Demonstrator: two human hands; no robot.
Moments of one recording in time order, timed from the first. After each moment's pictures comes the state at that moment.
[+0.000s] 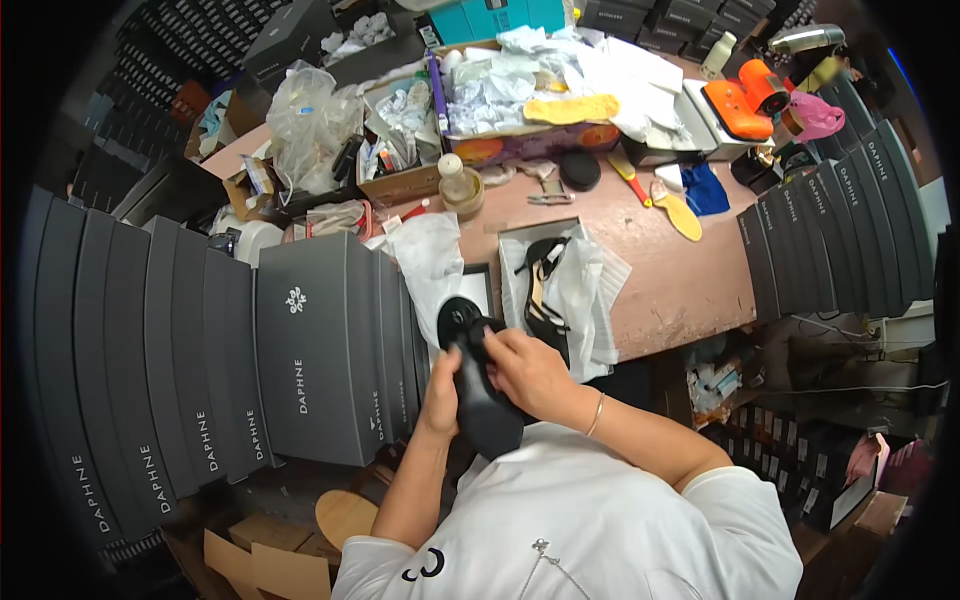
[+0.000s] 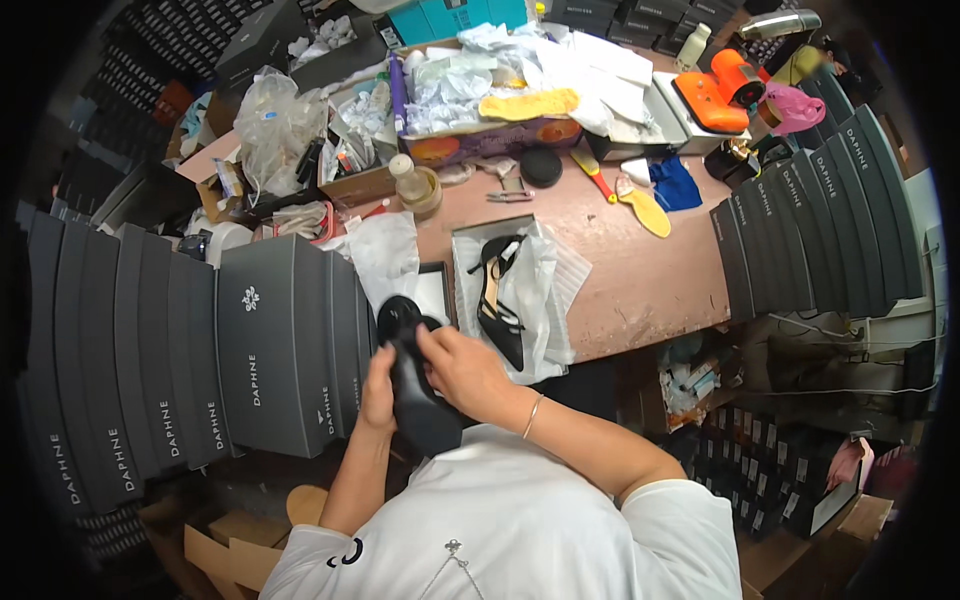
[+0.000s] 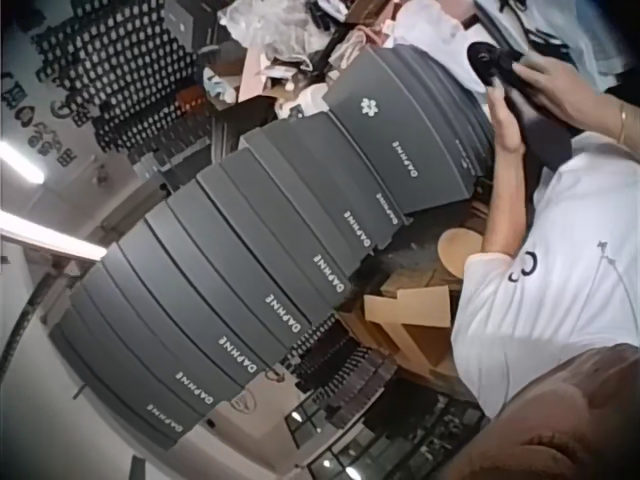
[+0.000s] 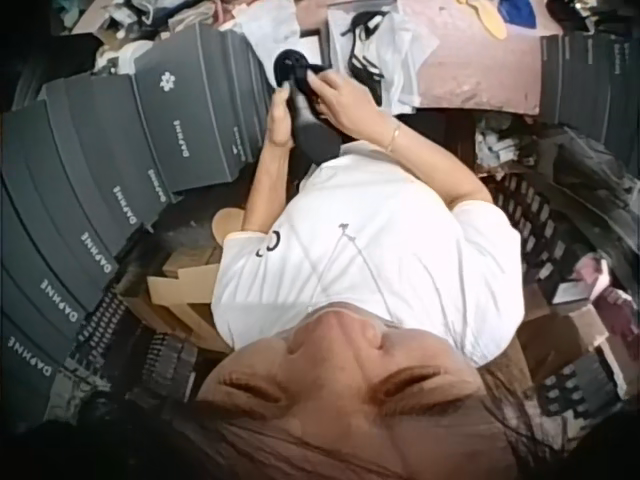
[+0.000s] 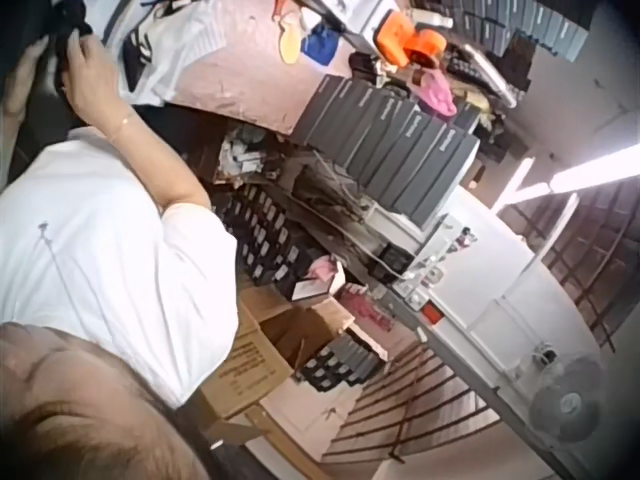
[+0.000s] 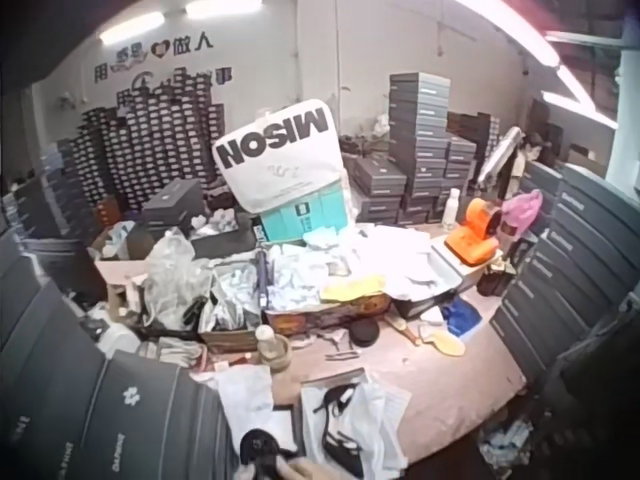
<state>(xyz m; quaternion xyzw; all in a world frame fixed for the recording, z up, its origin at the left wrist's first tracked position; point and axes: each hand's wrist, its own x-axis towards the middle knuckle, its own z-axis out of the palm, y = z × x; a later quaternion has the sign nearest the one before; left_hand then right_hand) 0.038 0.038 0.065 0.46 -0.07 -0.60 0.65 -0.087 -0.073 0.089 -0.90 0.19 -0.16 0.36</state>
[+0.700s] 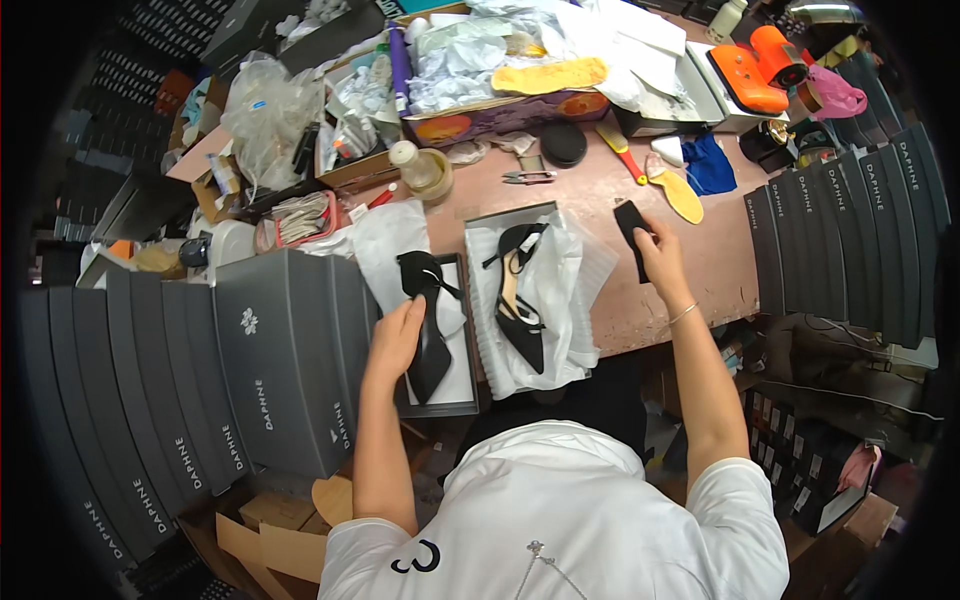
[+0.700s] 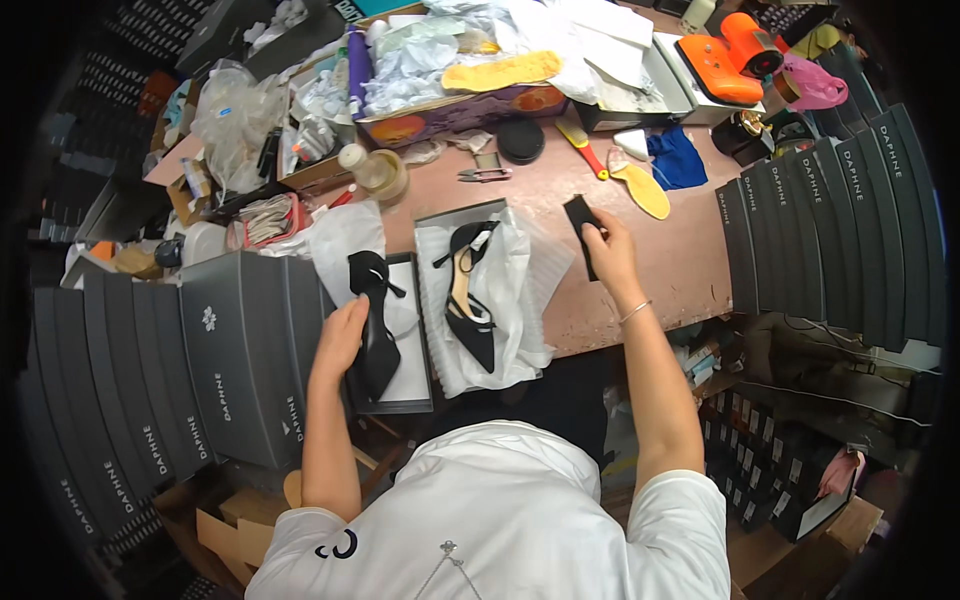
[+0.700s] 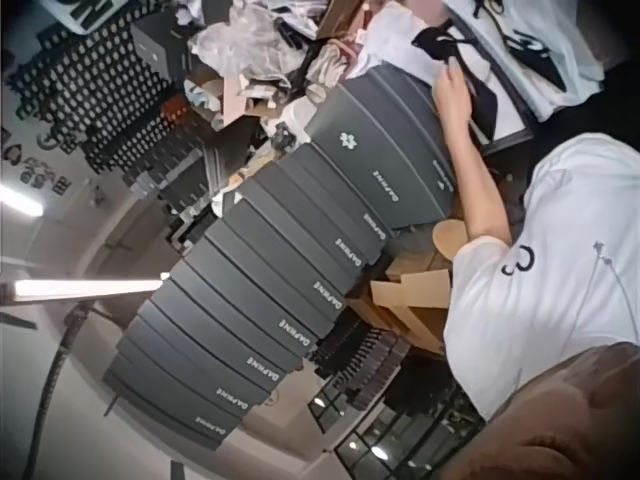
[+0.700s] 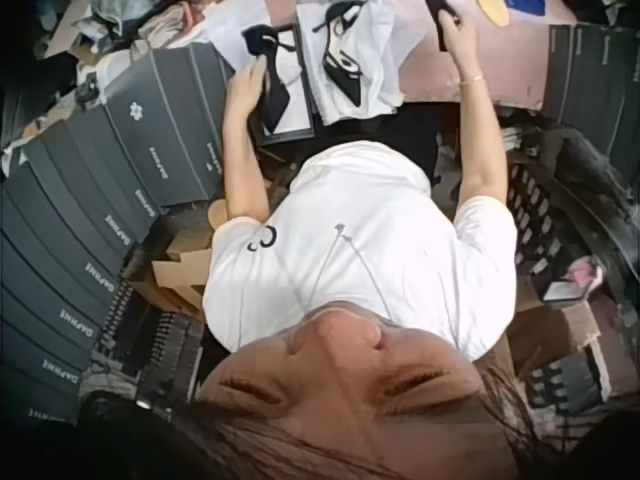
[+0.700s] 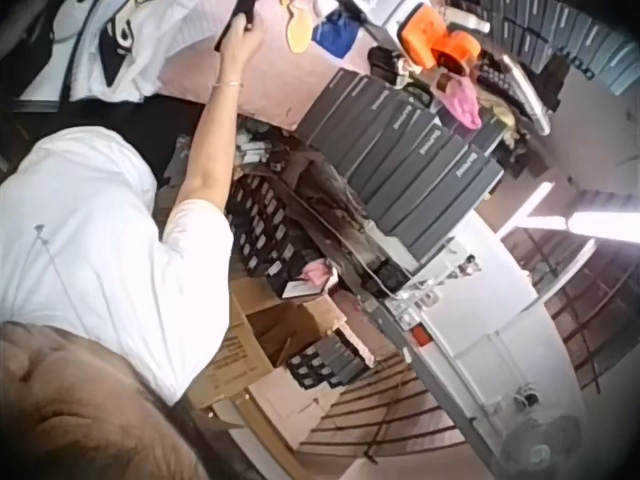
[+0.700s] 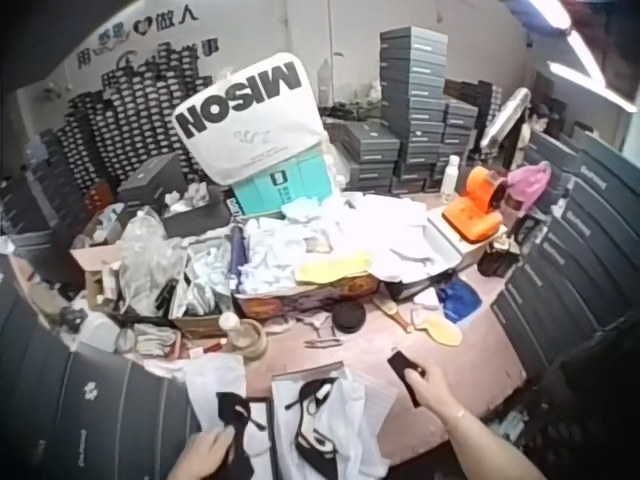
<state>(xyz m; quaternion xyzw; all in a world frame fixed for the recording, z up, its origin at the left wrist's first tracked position) 0.095 -0.019 0.014 0.80 -0.36 -0.35 0.33 -0.221 -0.301 -0.022 -0.70 0.50 -0.29 0.41</state>
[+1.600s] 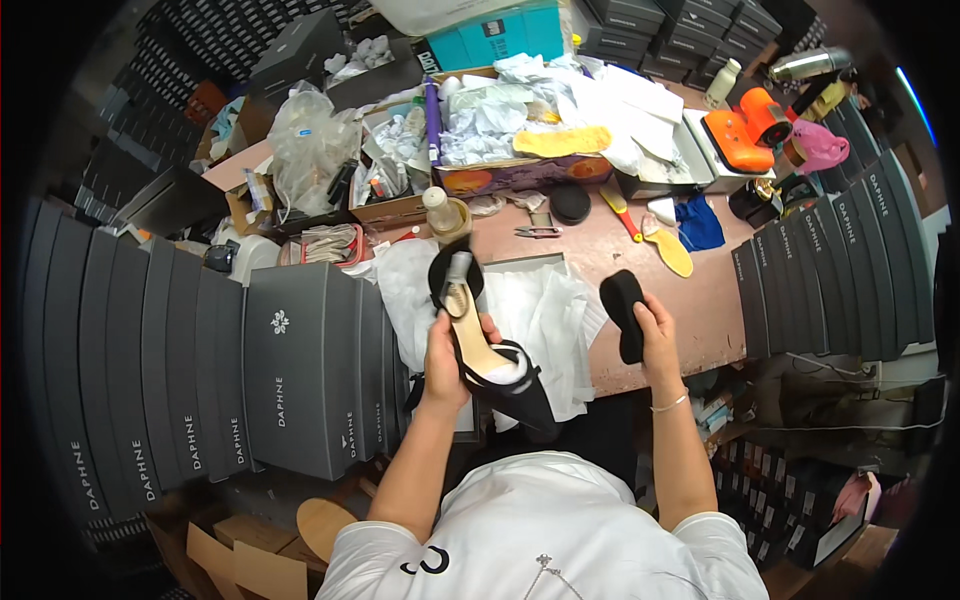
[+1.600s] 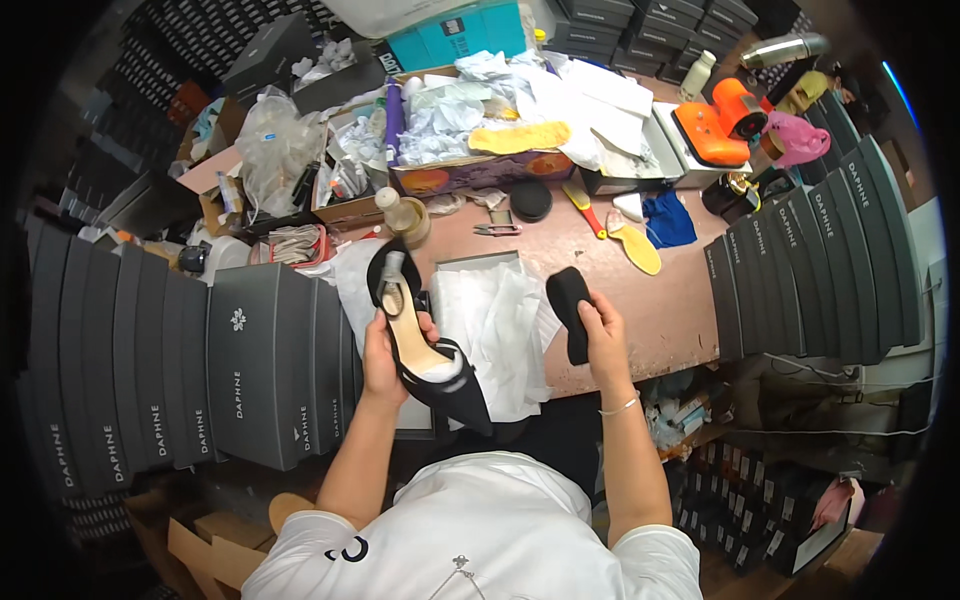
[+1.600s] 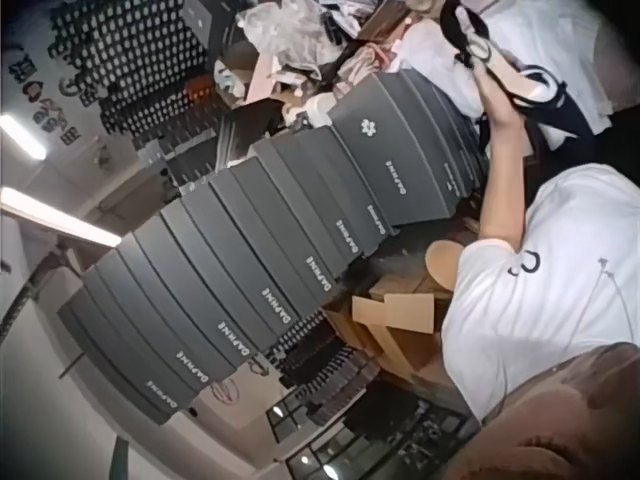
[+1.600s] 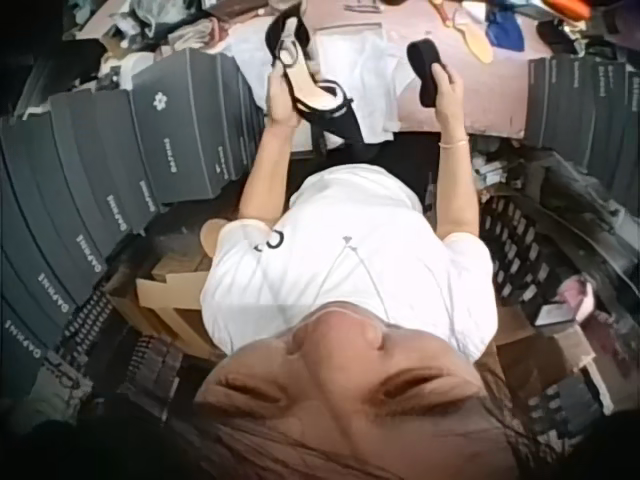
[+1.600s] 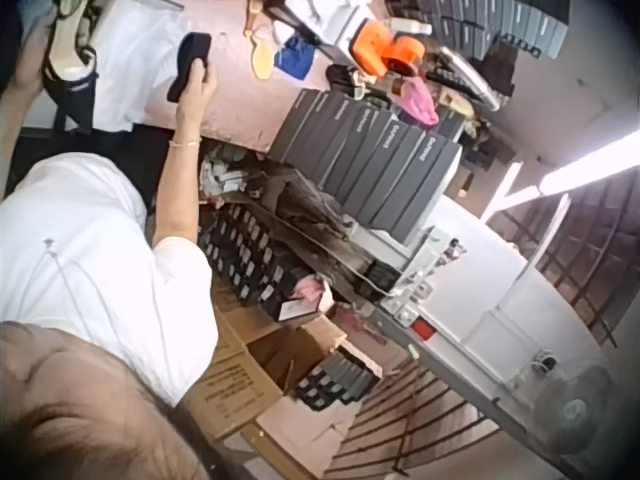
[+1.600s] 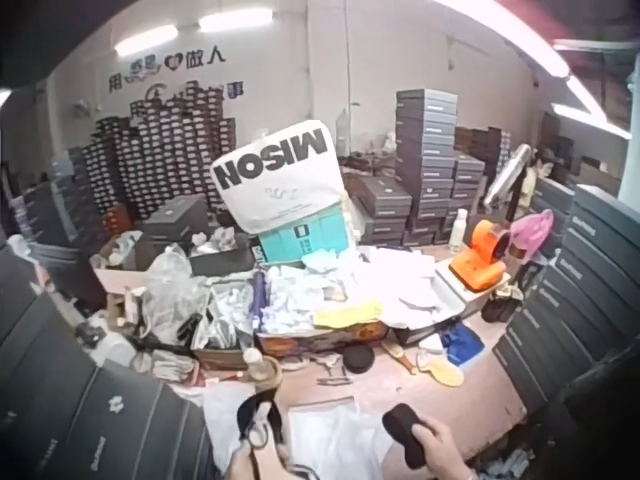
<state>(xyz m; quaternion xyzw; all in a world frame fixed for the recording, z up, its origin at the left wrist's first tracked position) 0.028 -0.057 0.061 0.35 -0.08 -0.57 0.74 -0.218 -0.224 0.053 -0.50 0.43 -0.34 0.67</state>
